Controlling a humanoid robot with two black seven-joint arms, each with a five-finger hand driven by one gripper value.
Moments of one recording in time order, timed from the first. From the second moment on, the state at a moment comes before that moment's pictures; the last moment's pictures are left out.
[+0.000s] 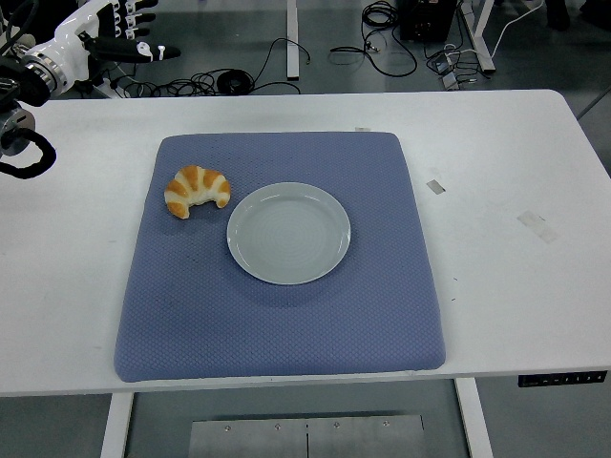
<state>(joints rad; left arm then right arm) -1.24 0.36 -0.20 -0.46 0.30 -0.22 -0.28 -0.12 0.00 0.11 0.11 -0.10 -0.10 0.22</state>
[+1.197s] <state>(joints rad) -1.20 0.36 -0.27 -0.46 0.29 -0.22 -0.29 -0.12 0.00 0.11 0.11 -0.10 -0.10 0.22</state>
